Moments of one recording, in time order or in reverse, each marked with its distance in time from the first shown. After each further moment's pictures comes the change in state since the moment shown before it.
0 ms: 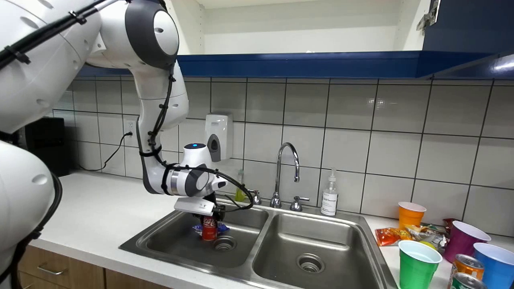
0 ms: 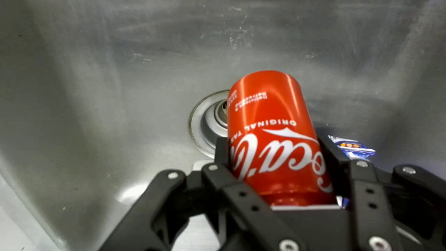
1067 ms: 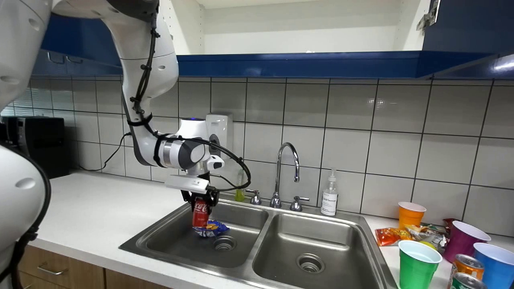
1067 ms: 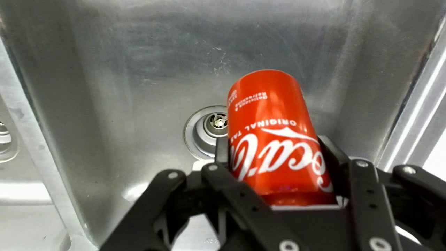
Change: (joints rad) arm -0.091 -0.290 0.098 -0.155 0.000 -0.226 -0.021
